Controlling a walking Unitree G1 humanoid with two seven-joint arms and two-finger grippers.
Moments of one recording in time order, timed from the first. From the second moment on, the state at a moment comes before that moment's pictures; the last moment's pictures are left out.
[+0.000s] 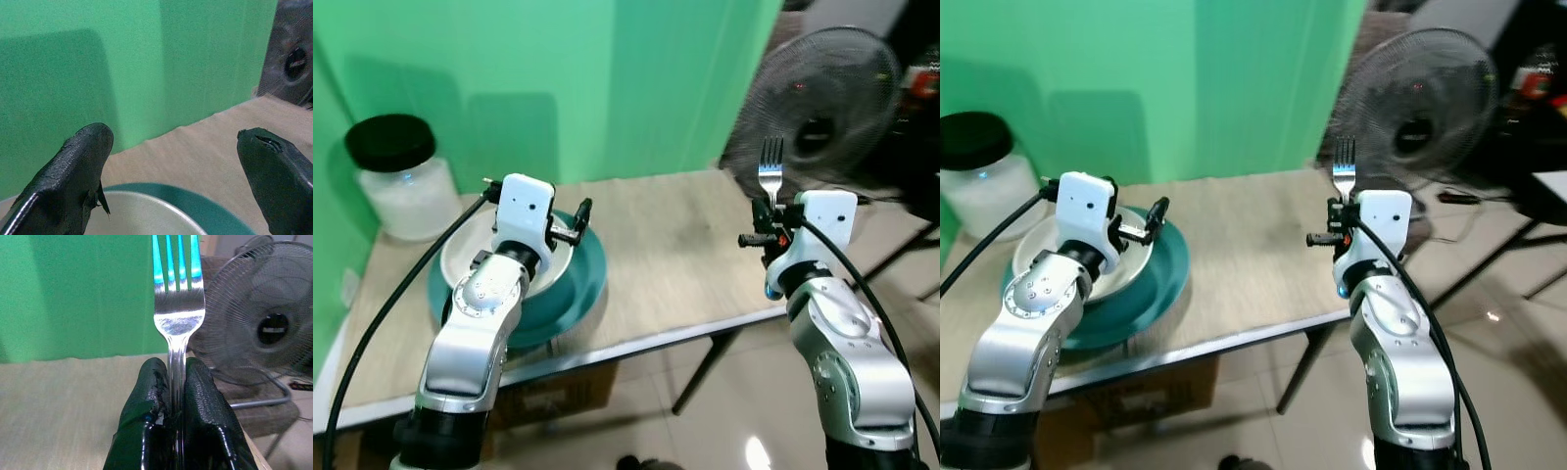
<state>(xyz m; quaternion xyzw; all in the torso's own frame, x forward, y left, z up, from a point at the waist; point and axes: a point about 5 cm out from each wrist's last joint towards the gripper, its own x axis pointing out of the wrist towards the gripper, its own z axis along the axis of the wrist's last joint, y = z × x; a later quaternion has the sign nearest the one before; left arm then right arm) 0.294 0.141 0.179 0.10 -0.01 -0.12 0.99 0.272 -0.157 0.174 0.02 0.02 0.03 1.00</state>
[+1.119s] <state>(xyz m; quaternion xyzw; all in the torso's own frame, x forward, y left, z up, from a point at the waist) 0.304 0.148 0.184 0.11 -0.02 -0.11 0.99 0.274 -0.157 0.172 0.03 0.02 0.01 1.00</state>
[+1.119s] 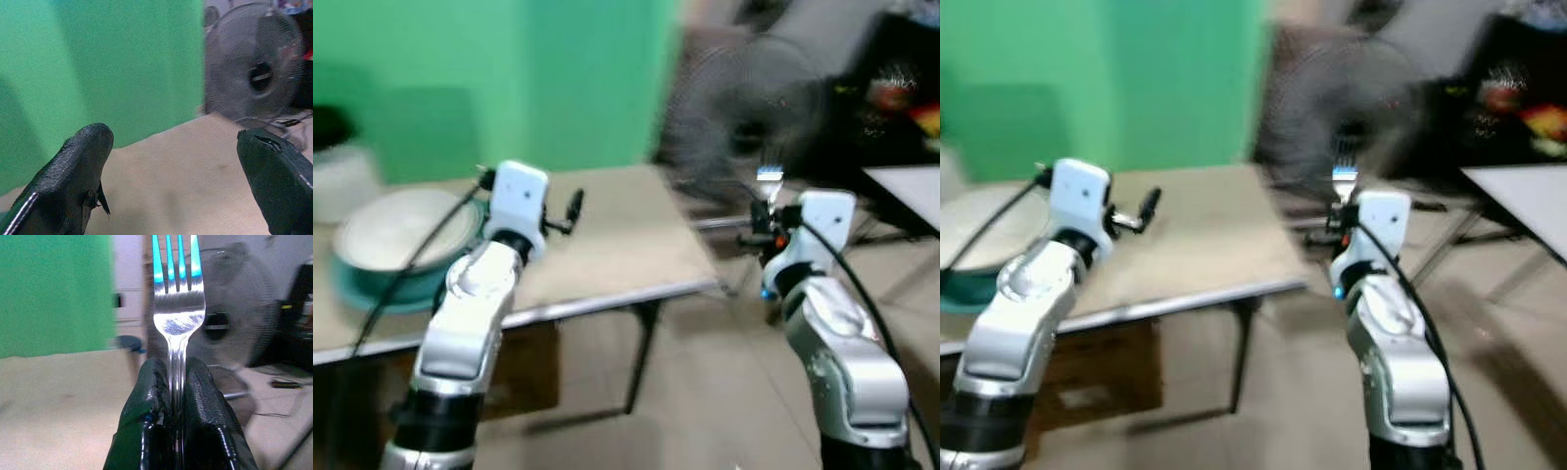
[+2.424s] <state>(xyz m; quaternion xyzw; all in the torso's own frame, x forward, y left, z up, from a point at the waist) 0.311 0.131 0.179 0.09 -0.01 -0.13 0.99 0.271 -0.175 0.171 0.02 0.02 -0.03 1.00</state>
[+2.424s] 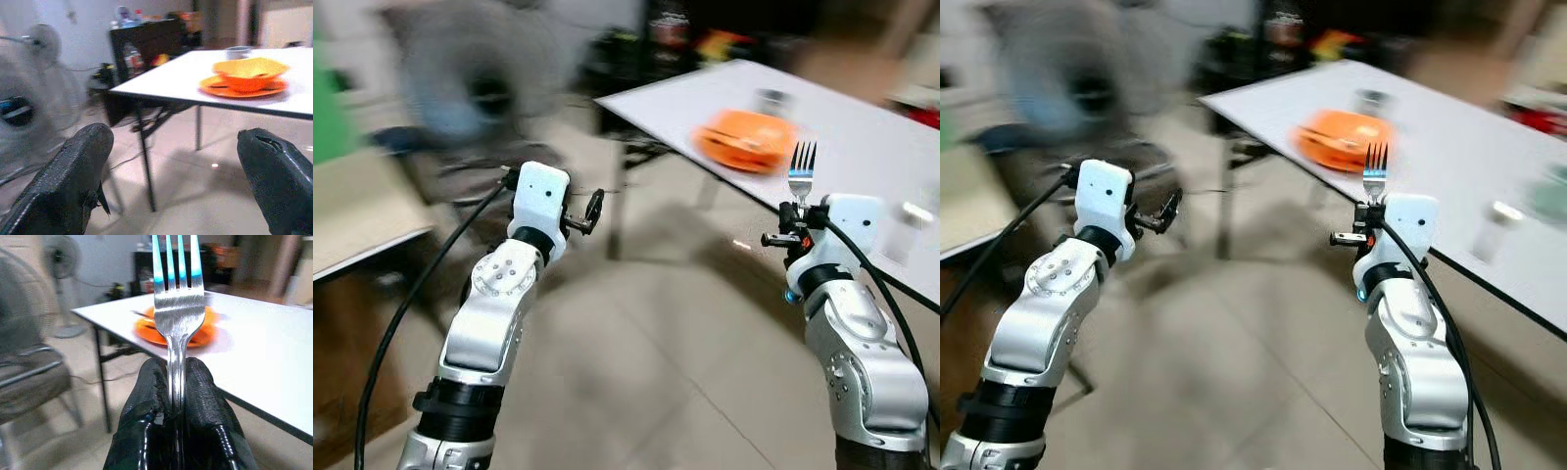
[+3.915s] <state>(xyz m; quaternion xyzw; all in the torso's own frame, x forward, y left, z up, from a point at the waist) 0.313 0.140 0.181 0.07 -0.02 -0.11 0.99 0.273 -0.166 0.171 -0.01 0.03 -0.01 1.00</state>
